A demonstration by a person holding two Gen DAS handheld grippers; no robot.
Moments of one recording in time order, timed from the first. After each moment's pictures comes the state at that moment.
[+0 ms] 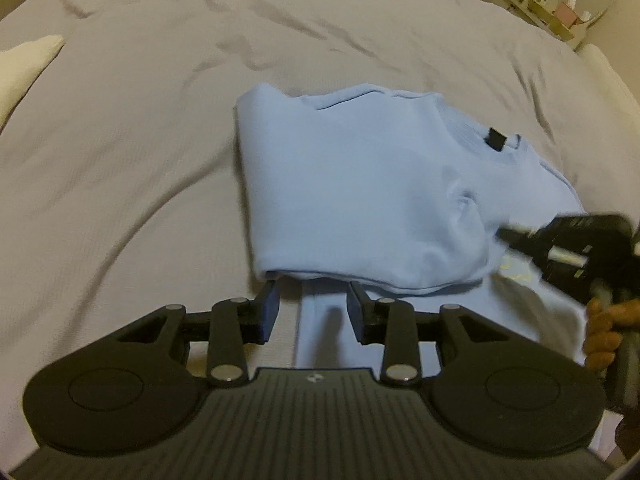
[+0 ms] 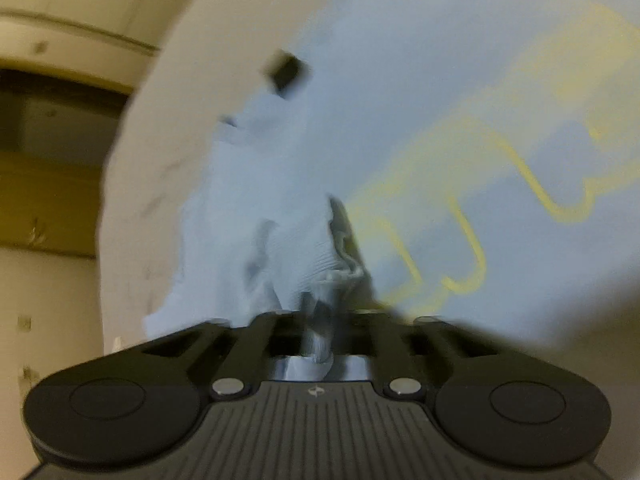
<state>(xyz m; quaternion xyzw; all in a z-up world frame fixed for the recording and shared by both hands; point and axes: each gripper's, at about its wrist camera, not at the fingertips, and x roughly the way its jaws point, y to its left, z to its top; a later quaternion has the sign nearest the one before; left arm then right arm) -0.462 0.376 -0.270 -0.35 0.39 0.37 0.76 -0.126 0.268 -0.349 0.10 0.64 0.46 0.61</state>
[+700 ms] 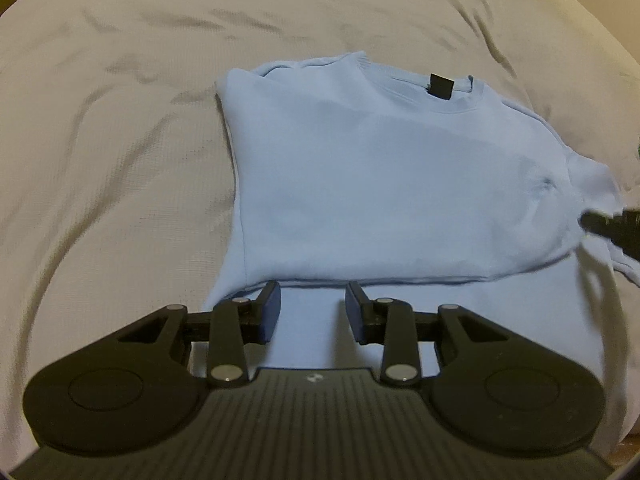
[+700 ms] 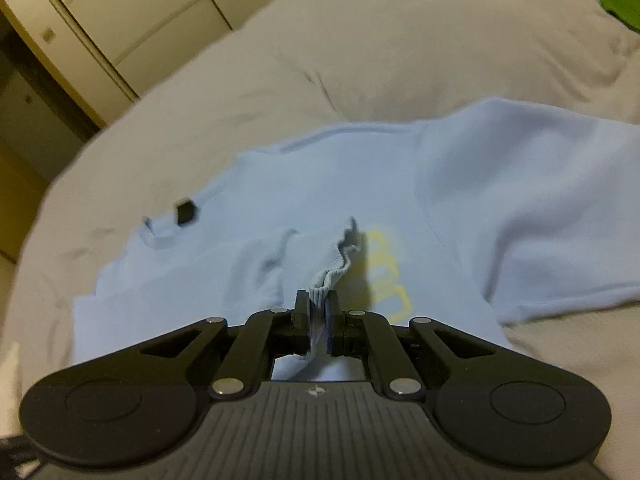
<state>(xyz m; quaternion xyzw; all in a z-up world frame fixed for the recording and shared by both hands) -0.380 0.367 -0.289 -0.28 0.45 0.32 0.79 -0.066 0.177 -0.313 -0.01 0.51 0.39 0.77</state>
